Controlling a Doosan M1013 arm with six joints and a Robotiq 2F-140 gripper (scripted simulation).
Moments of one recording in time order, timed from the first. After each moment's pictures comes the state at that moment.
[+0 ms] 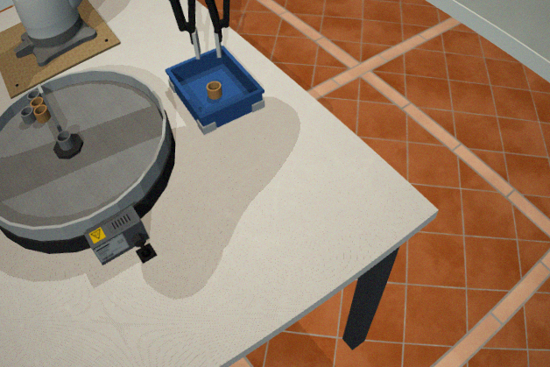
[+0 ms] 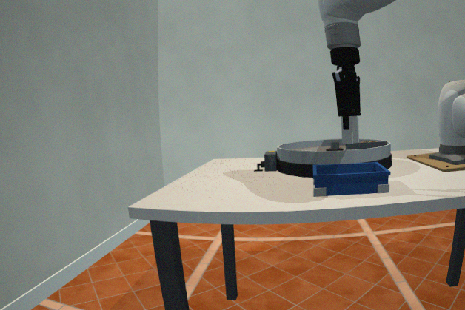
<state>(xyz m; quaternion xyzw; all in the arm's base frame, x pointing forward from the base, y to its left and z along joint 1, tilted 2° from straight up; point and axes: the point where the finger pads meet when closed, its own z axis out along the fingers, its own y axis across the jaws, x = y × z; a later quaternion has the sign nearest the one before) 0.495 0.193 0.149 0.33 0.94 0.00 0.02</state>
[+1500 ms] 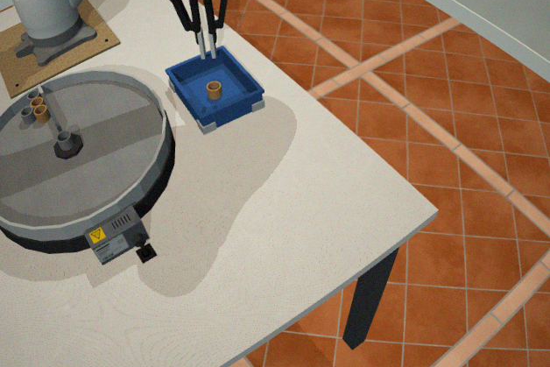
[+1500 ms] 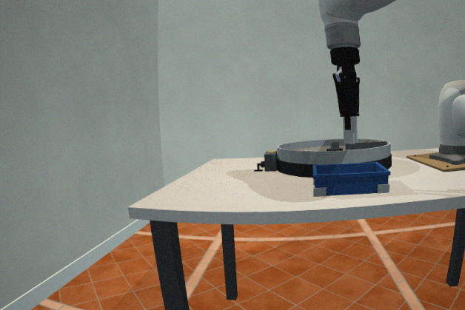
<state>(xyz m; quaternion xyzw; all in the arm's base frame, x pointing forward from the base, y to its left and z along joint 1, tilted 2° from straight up) 0.495 0.193 0.149 0.33 0.94 0.00 0.02</state>
